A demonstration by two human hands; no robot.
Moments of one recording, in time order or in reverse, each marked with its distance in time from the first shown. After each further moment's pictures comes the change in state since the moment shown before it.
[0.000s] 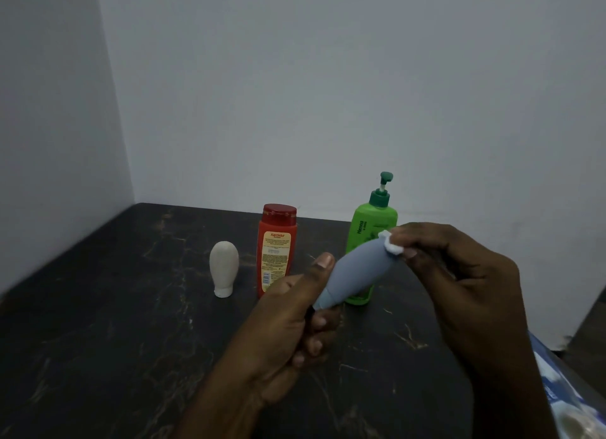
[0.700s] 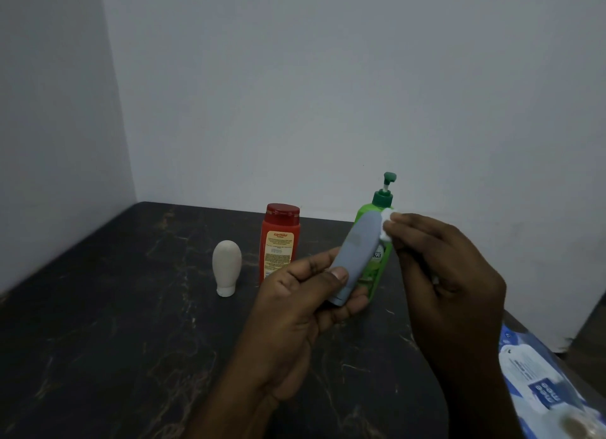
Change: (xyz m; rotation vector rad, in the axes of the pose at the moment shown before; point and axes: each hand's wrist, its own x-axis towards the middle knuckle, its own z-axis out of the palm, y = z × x) left_hand 0.006 -0.002 0.006 -0.125 0.085 0.223; right_hand -0.008 -0.009 0.023 -0.385 0.155 -0.147
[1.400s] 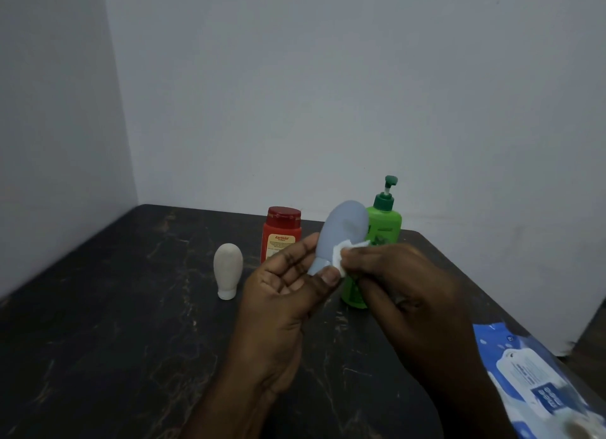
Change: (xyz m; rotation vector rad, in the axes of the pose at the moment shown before) left_hand 0.004 0.001 -0.005 0.039 0.118 0.245; right_hand -0.001 -0.013 0.010 0.177 -0.238 -0.092
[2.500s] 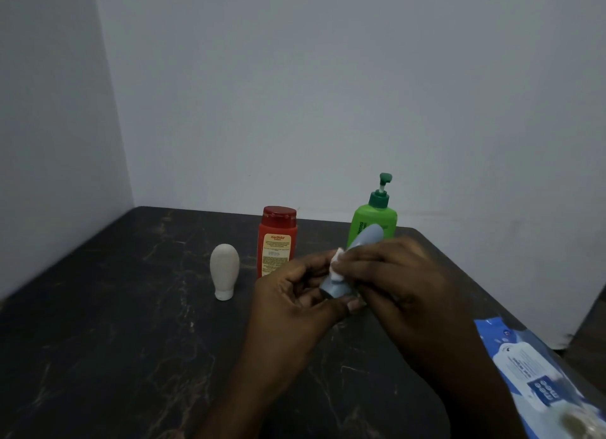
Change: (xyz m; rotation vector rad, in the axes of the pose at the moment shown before) left_hand -0.004 -0.009 -0.005 0.438 -0.173 0.194; right_hand 0.001 0.011 -0.007 -0.046 -0.130 -0.052
